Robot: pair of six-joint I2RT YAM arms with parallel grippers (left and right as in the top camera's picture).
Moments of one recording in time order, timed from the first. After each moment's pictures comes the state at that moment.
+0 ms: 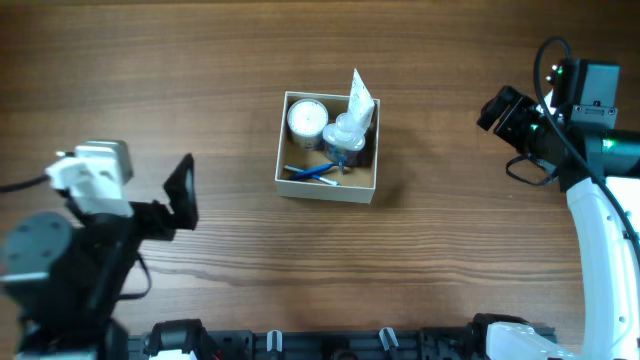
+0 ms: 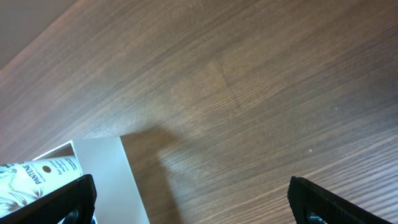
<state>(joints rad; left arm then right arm) 0.07 0.62 1.04 -0.73 0.21 -0.04 -0.09 1.33 1.31 -0.97 -0.03 0.49</state>
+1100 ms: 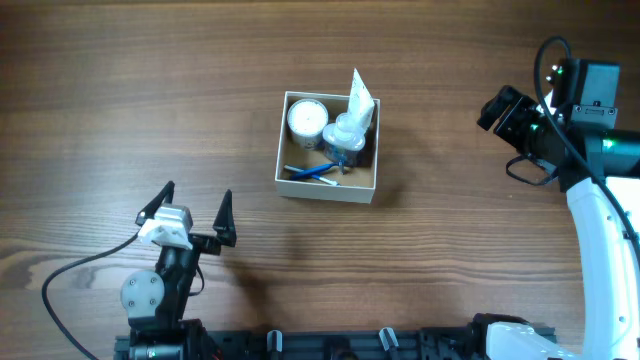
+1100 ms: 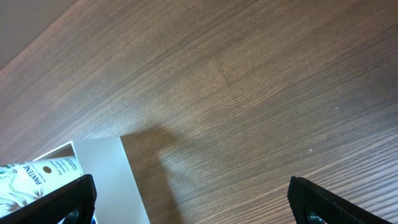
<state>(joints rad) 0.07 0.06 0.02 0.00 0.26 -0.09 -0.09 1.33 1.31 -0.96 -0.03 0.49</state>
